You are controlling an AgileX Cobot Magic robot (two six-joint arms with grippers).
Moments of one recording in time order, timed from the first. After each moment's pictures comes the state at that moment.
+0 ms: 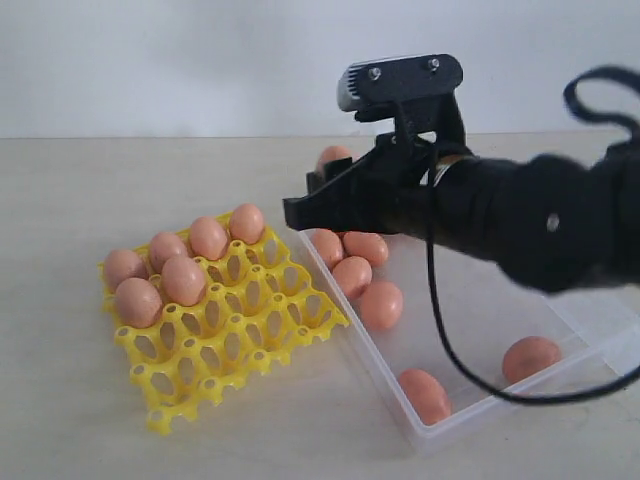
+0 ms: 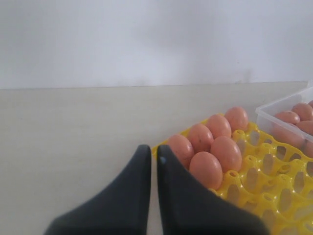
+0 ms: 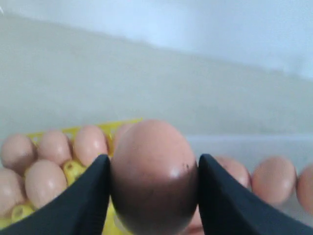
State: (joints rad) left arm -0.15 0.00 0.00 0.04 0.23 -0.08; right arm 0.61 1.57 -0.79 0.50 -0.35 -0.30
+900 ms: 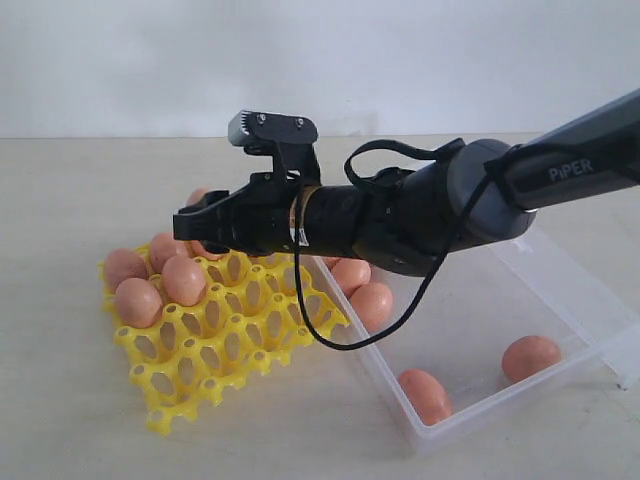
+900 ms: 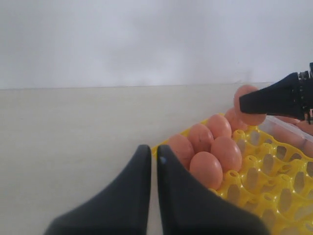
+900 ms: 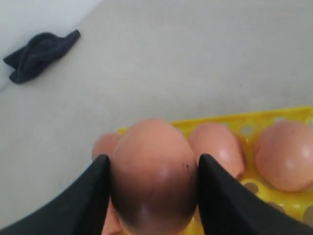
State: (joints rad) left arm -0.15 0.00 0.00 0.04 0.23 -0.08; right arm 0.57 2.05 -1.17 -0.64 -0.49 0.95
